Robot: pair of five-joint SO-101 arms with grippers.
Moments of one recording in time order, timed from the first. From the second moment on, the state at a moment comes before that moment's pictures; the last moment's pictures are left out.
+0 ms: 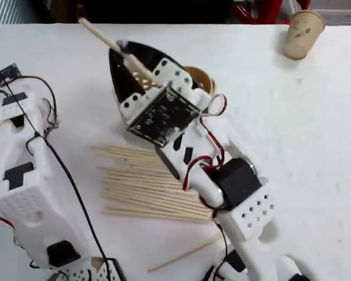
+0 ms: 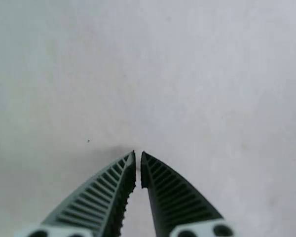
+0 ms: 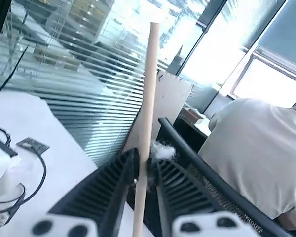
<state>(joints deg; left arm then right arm) -28.9 28.9 -0.8 55.8 14.6 -41.7 -37.8 13.7 26.5 30.5</state>
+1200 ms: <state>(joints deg) -28.9 28.9 -0.8 55.3 14.6 -38.2 -21.1 5.0 50.5 17.0</state>
